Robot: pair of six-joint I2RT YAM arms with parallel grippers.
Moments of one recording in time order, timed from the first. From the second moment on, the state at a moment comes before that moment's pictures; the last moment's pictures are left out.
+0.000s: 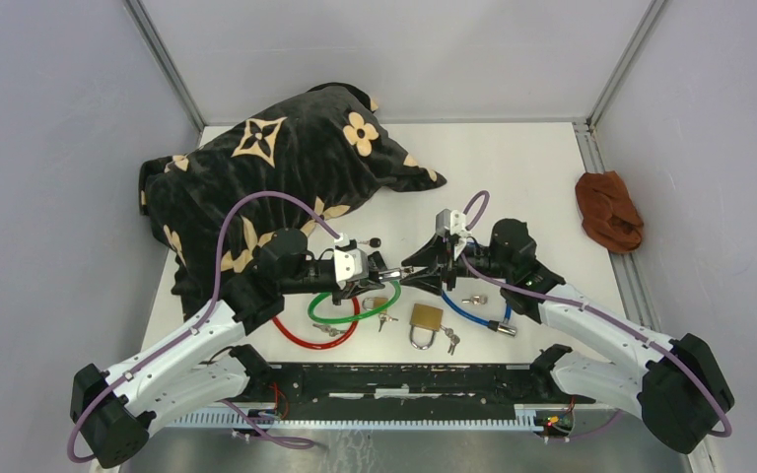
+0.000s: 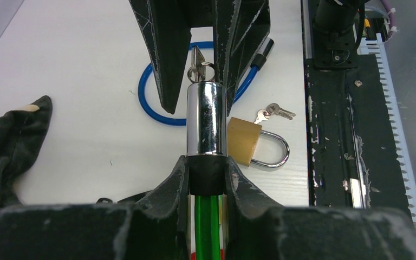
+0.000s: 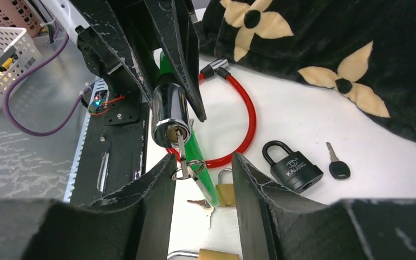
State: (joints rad) left arm -0.75 0.86 0.65 -0.09 0.63 0.37; right arm 0.65 1.05 0.55 0.39 -0.84 0.03
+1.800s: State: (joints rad) left arm -0.78 1.57 0.82 0.42 0.32 1.26; right arm 0.24 0.81 0.51 0.01 -0.30 -0.11
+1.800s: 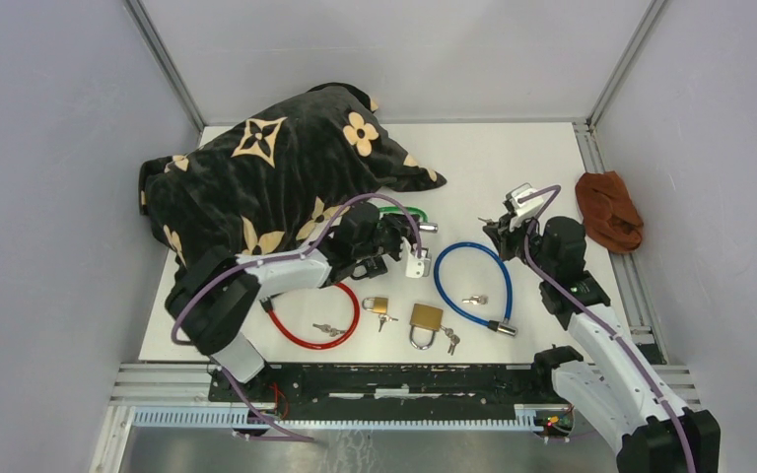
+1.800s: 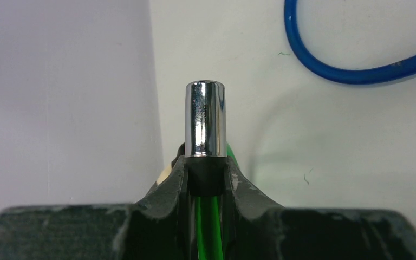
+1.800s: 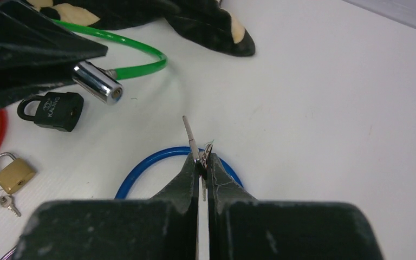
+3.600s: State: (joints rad) left arm -0.64 1.03 0.49 0.23 -0.04 0.22; right arm 0.49 1.66 1.01 -0.09 -0.38 -0.08
